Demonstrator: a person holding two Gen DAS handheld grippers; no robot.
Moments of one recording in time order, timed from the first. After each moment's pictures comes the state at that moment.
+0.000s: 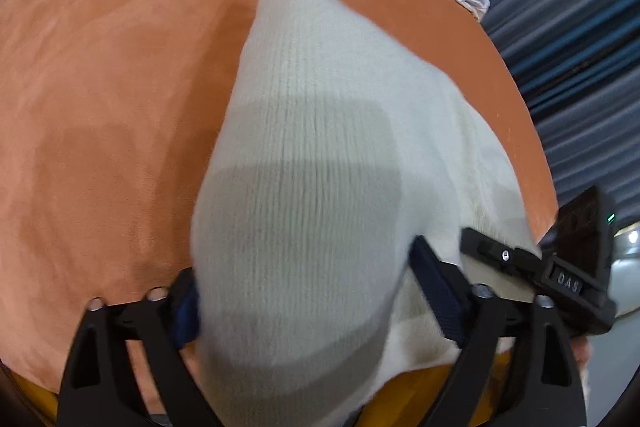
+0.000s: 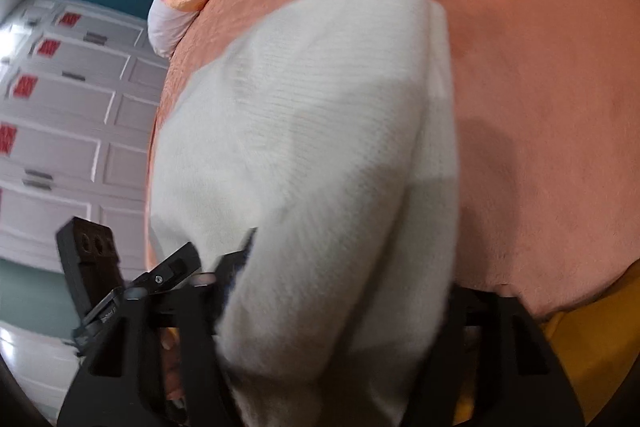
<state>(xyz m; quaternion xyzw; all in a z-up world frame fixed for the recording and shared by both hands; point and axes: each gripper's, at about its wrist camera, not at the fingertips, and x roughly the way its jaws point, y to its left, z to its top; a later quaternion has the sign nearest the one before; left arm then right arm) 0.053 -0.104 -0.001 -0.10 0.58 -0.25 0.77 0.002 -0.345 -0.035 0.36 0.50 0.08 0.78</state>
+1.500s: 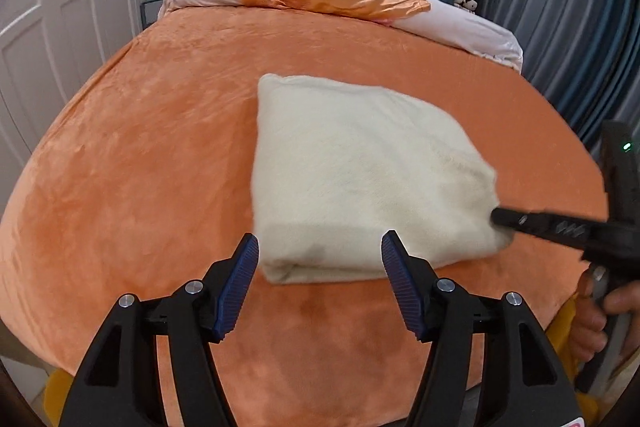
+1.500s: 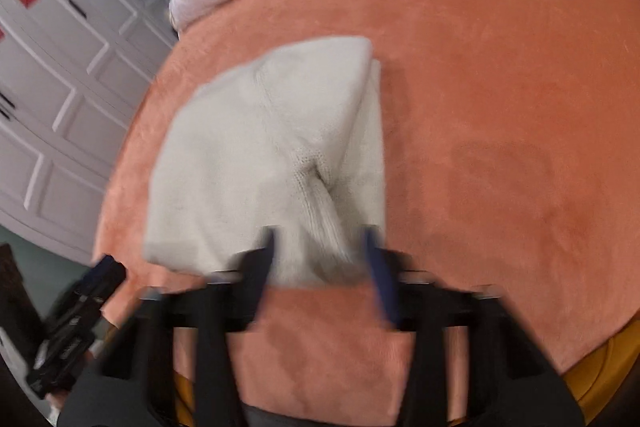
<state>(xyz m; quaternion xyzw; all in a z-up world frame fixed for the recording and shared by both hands) 0.057 0.037 0.073 -0.02 0.44 -0.14 0.89 0.086 -0.196 0.012 0.20 0.49 0.03 0.85</state>
